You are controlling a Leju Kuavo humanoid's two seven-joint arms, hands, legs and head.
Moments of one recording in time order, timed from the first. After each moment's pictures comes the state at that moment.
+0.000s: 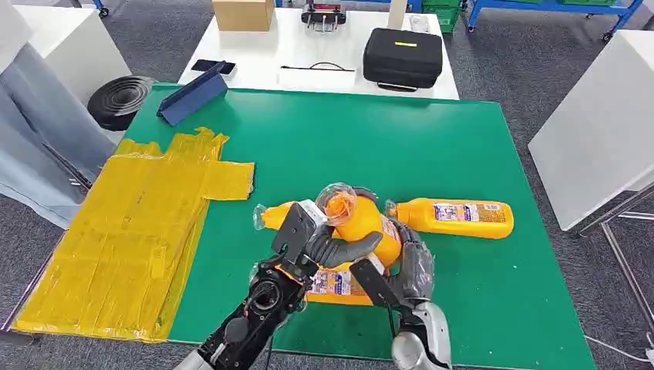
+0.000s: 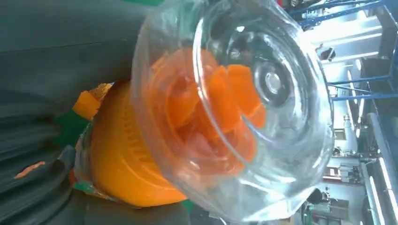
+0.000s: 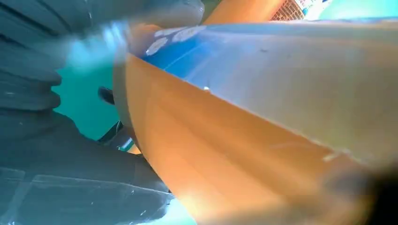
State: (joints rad) left arm -0.32 -0.34 -0.43 -1.07 -0.17 -0.10 -0.54; right arm -0.06 0.19 0.12 -1.18 1.12 -0.40 -0.15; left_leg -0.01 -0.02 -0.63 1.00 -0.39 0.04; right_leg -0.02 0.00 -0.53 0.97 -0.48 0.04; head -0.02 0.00
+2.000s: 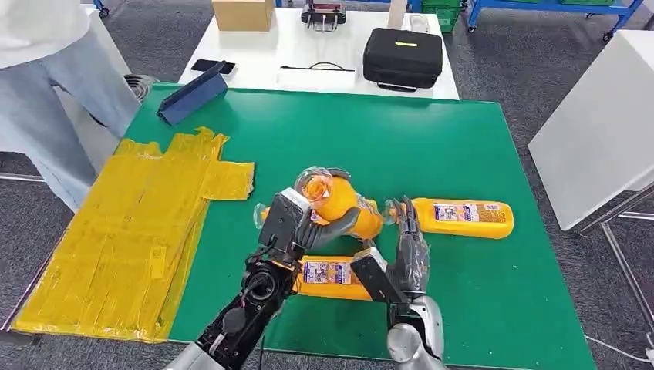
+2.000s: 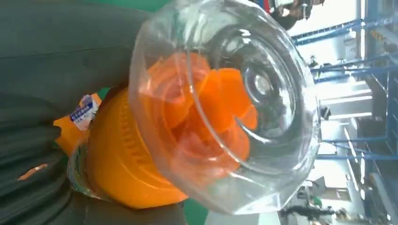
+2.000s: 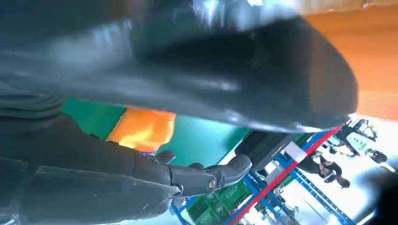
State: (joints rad) left arm -0.35 -0.34 -0.35 -1.03 -0.23 0.11 -0.59; right arm -0.10 0.20 0.15 -1.18 0.96 -0.44 -0.28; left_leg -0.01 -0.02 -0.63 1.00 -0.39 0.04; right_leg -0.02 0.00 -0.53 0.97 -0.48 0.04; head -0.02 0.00
